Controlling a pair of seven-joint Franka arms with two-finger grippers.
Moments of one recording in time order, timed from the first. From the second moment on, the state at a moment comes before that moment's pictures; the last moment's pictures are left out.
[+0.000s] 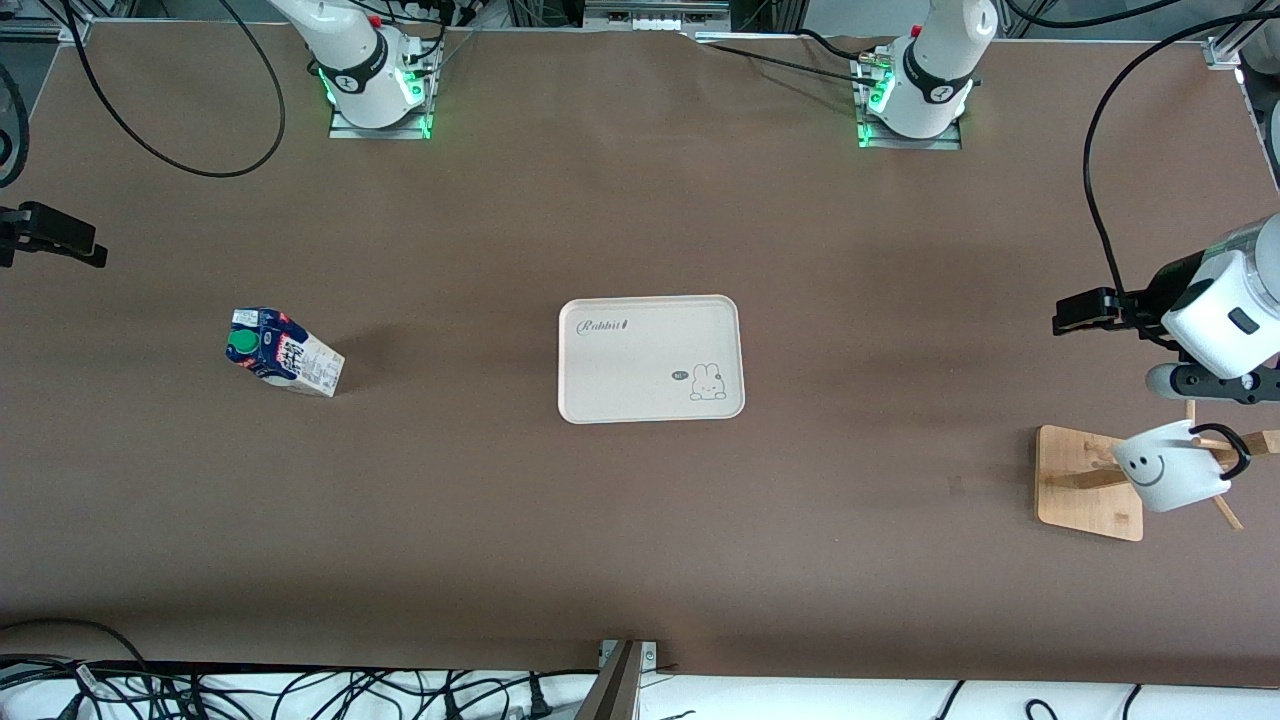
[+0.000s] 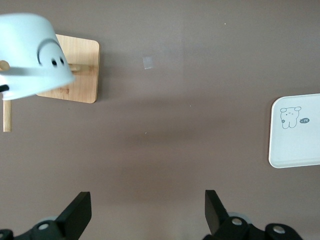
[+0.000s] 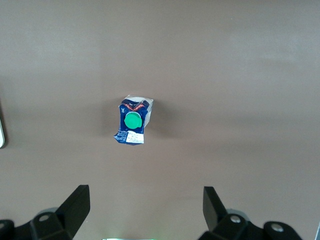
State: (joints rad) left arm 0.03 0.36 -0.08 -1.20 0.00 1.41 -0.02; right arm -0.06 0.16 -0.05 -1.39 -0.03 1.46 -0.13
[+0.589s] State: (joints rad) left arm 0.04 0.03 -0.08 -1.68 0.00 1.70 -0.02; right arm -0.06 0.16 -0.05 -1.39 -0.03 1.46 -0.13
